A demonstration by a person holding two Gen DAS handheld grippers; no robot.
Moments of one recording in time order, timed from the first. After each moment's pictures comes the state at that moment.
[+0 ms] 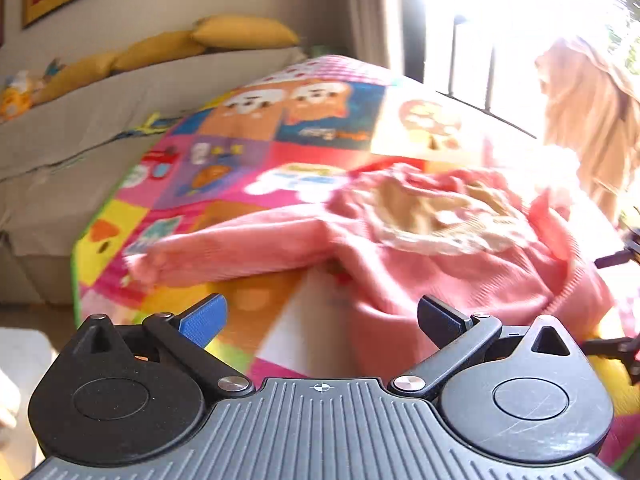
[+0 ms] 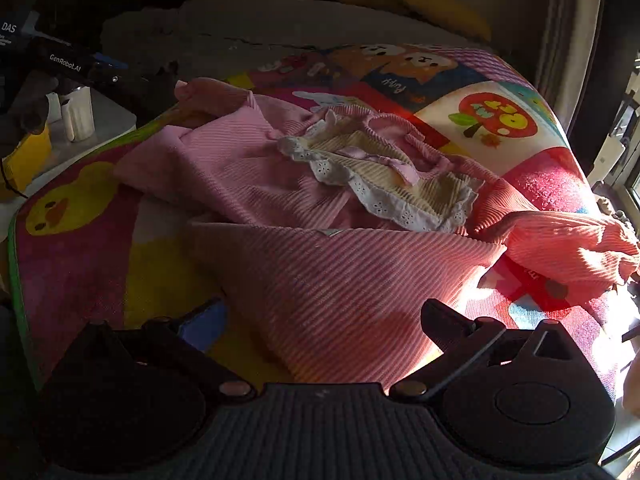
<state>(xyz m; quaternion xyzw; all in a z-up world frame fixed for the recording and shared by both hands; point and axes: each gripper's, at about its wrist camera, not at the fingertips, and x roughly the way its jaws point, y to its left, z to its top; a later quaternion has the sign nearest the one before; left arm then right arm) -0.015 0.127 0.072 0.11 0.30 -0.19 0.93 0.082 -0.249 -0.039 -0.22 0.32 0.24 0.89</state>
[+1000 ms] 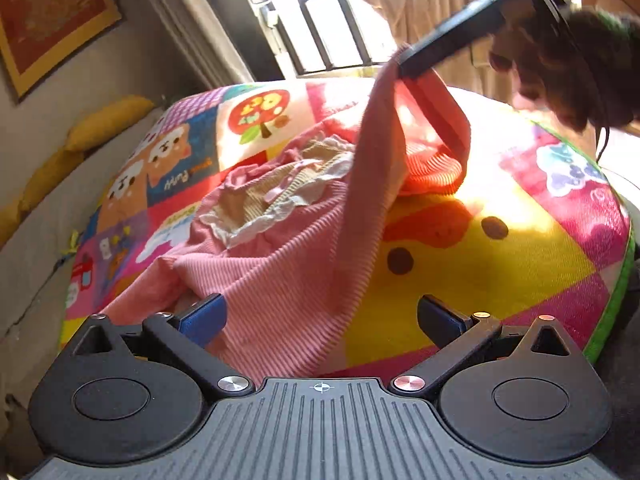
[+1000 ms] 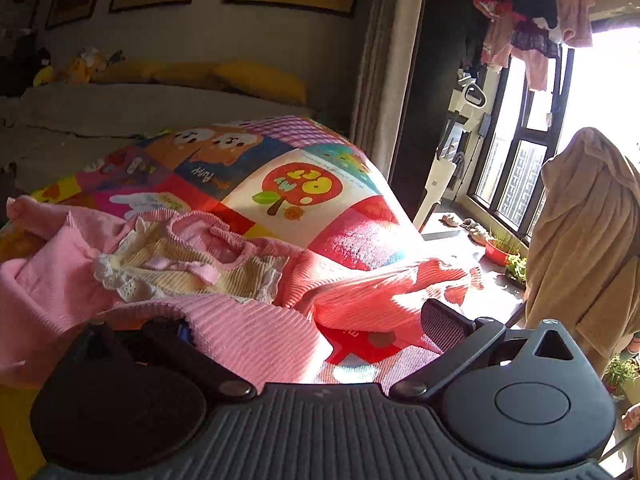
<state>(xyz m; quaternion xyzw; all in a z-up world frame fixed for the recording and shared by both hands) -0.097 0.009 0.020 0.32 0.23 -0.27 0.88 0.102 -0.314 0.034 -0.06 0.18 -0.01 0.98</state>
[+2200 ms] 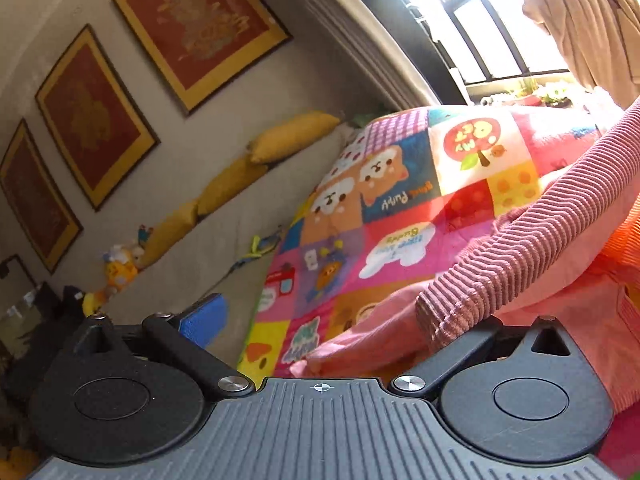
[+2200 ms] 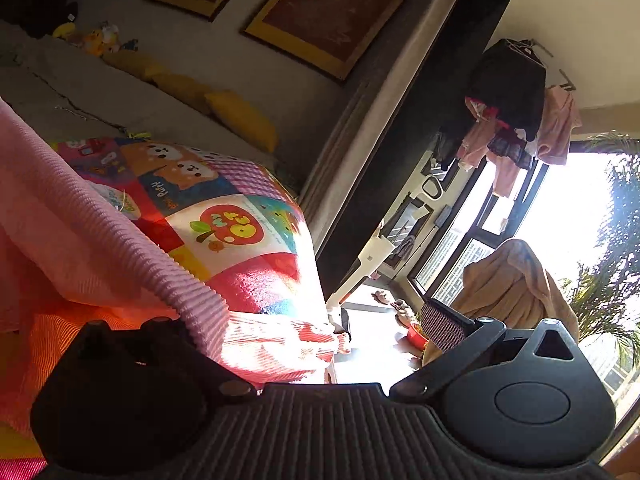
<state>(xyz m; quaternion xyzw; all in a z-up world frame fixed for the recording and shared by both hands) -0.087 0.101 0.117 0.31 0.17 -0.06 0.93 -0.005 -0.356 0.061 -0.28 0.14 0.00 0.95</state>
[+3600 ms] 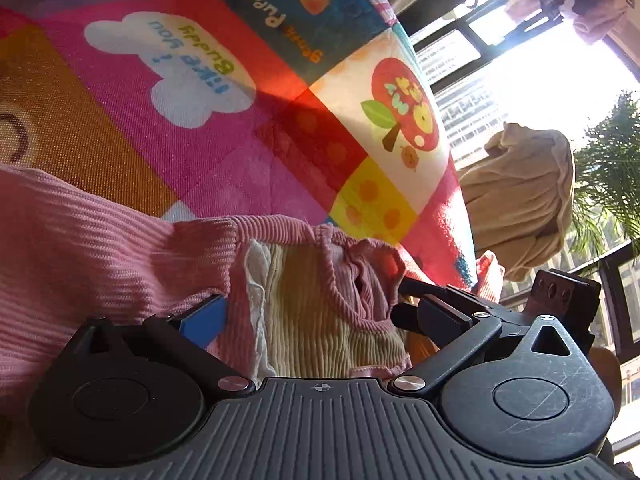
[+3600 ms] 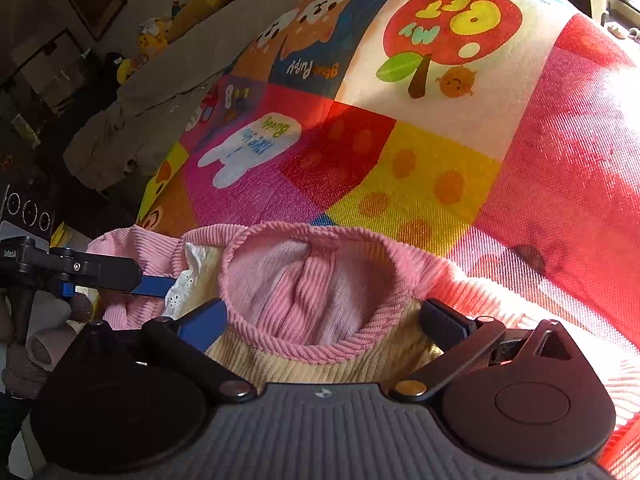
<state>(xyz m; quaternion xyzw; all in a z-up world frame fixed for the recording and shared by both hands) 0.201 0.088 0.009 -0.27 0.49 -0.31 0.77 0.308 -0.290 -0.051 0.08 0.43 0.24 0.87</state>
